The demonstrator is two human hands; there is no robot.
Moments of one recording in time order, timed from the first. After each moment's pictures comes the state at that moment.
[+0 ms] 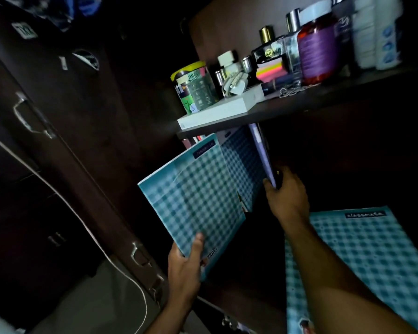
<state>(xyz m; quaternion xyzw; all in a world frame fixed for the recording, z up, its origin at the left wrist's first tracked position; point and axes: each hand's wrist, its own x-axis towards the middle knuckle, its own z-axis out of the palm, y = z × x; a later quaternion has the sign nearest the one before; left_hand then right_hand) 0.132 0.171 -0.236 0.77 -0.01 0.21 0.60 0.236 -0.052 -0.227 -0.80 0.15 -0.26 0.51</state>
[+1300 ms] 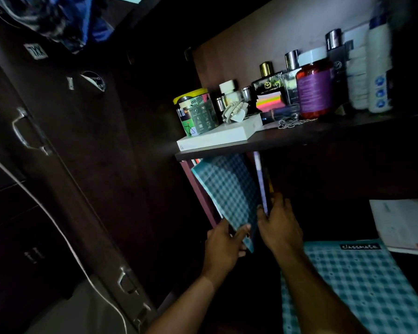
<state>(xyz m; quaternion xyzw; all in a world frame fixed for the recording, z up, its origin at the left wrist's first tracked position) 0.224 0.090 -0.222 0.86 -0.07 0.09 0.51 0.231 -0.048 -0.220 -0.85 0.14 -0.23 0.45</state>
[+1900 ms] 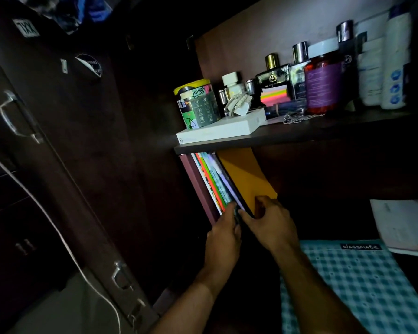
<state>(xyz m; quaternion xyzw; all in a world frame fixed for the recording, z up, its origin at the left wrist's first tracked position) 0.227 0.090 -0.232 0.89 -0.18 0.20 0.36 0.237 -0.044 -0.224 -0.87 0.09 -0.21 0.44</state>
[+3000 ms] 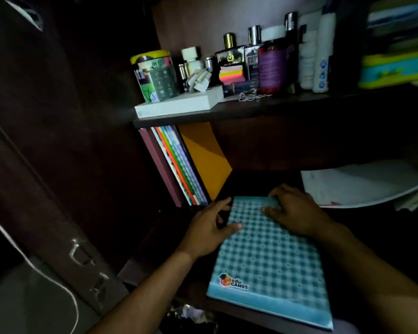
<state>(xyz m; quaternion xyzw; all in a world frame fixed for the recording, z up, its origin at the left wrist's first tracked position) 0.199 0.077 -0.250 0.88 -0.30 -0.02 0.37 0.152 -0.183 -0.248 -0.98 0.03 -0.06 0.21</state>
